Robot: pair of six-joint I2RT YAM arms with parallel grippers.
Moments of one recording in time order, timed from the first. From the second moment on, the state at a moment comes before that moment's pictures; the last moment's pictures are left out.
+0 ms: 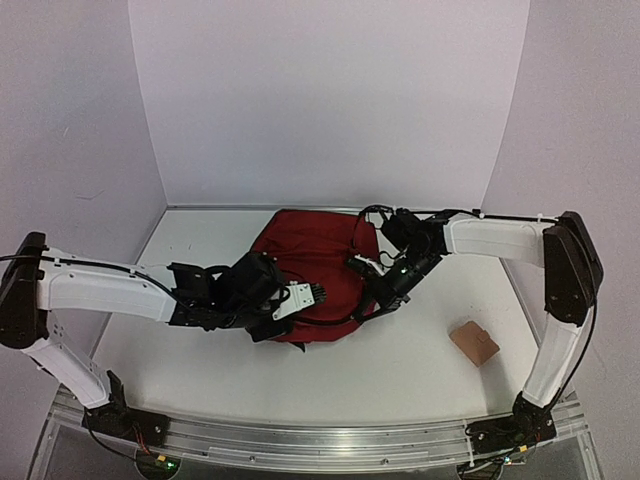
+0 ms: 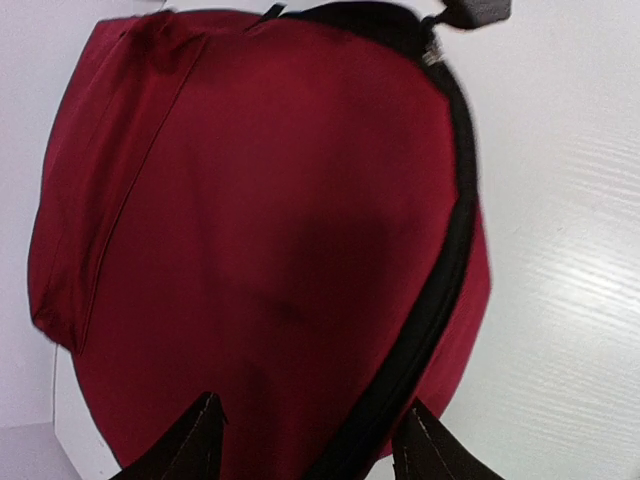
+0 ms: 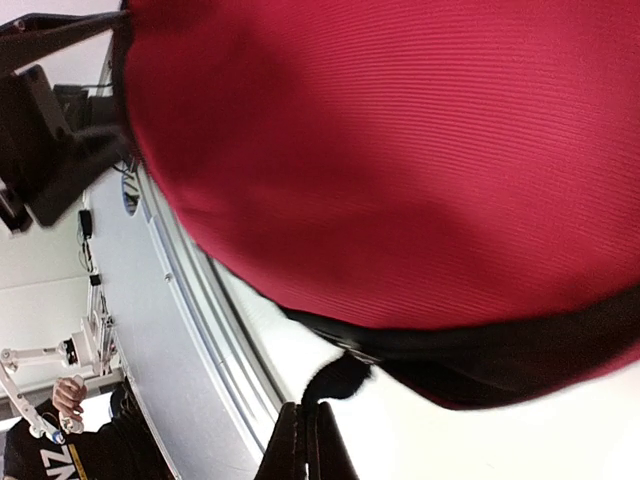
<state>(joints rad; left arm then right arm) -1.12 1.49 0.96 -0.29 -0.33 0.39 0.62 1.86 1.36 -0.85 -0.78 -0.01</state>
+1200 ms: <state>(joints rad) -1.18 1.61 1.06 -0.29 -0.32 0.27 0.48 1.93 1.45 -0.86 -0.70 -0.09</state>
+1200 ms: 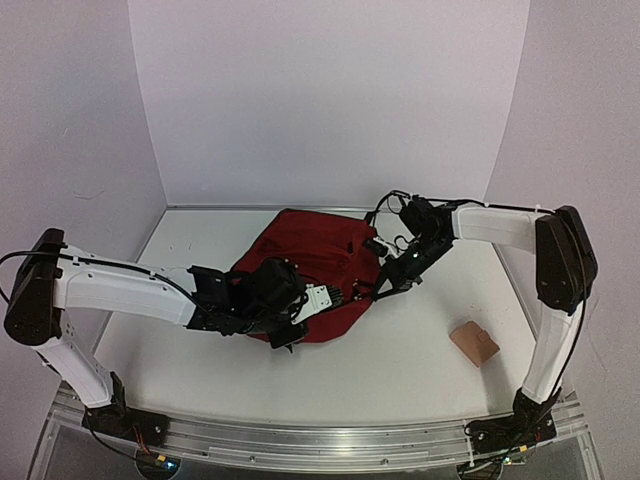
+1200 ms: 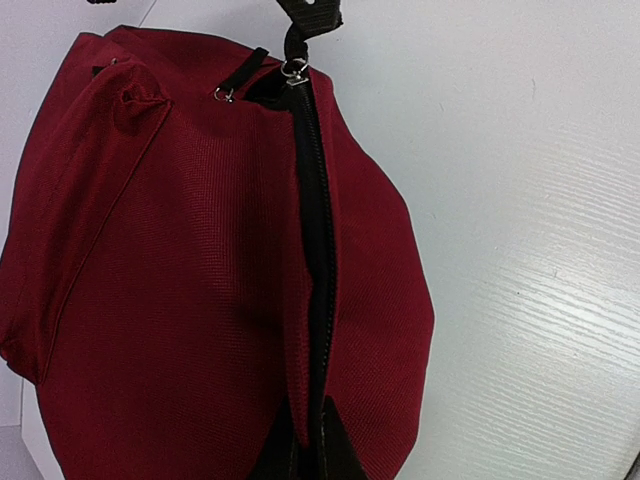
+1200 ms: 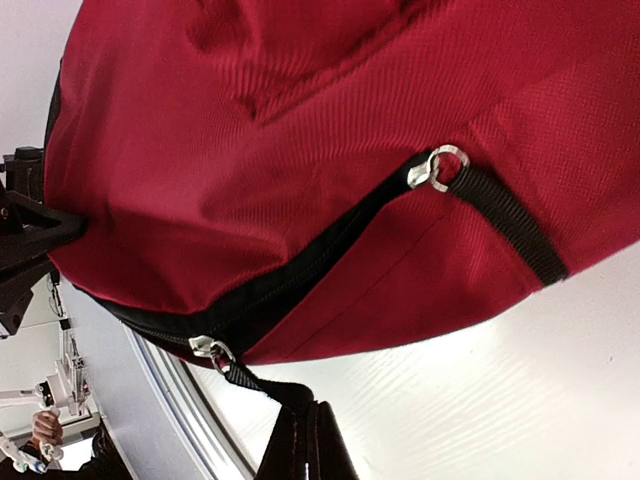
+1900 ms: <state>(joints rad) -1.18 1.55 0.97 -0.30 -0.32 0.20 0.43 2.16 1.63 -0.89 -0.68 -0.11</state>
